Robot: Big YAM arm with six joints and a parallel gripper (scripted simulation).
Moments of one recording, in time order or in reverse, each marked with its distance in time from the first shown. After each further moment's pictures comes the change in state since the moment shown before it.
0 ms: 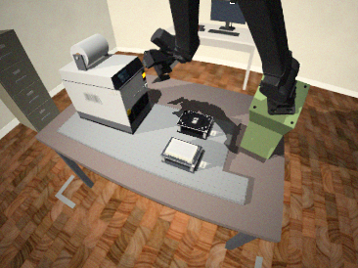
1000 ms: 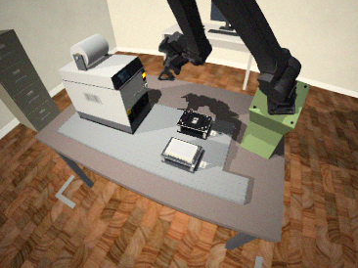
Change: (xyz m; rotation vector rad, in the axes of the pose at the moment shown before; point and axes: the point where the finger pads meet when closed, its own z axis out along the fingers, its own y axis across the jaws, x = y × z) arm 0.078 0.012 -0.006 0.030 -0.013 0.882
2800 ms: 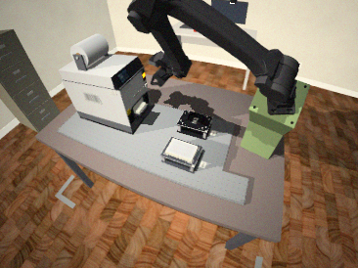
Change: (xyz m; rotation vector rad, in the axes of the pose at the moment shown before) arm 0.036 -0.028 0.134 -0.014 0.031 0.316
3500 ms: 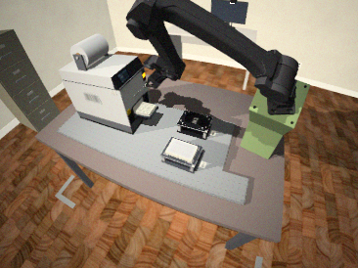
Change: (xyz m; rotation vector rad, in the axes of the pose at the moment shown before) arm -0.006 0.002 0.034 -0.005 0.001 -0.005
